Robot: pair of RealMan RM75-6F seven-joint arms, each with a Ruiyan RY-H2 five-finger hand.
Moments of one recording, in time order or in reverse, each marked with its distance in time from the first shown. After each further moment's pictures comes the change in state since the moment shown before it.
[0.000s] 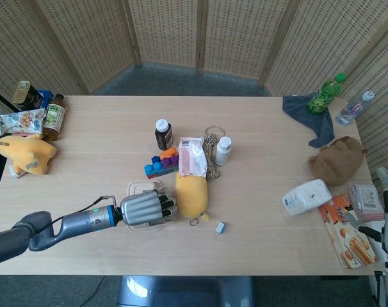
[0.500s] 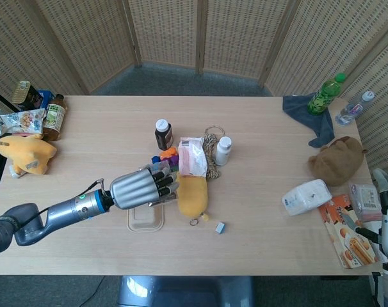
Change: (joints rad) left arm -0.021 0.190 -0.117 -0.189 -0.088 0.084 0.077; right arm -0.004 0.000 -0.008 -0.016 -0.018 0.006 -0.009
